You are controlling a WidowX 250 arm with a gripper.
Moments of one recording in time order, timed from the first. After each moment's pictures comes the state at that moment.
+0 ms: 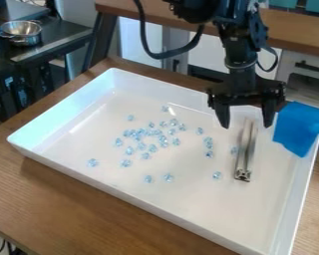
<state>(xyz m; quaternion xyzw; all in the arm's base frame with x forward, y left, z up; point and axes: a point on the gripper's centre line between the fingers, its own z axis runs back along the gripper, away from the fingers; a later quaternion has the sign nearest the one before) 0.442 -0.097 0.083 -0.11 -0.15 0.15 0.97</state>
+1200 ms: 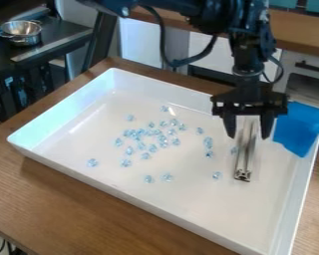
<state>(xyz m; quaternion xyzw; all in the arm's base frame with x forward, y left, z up) 0.442 -0.105 0.064 -0.09 -0.09 0.14 0.98</state>
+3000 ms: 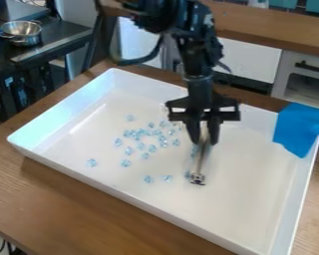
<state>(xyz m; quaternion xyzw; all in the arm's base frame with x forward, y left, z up) 0.395 -0.026 0.046 -0.06 -0.05 0.17 0.98</state>
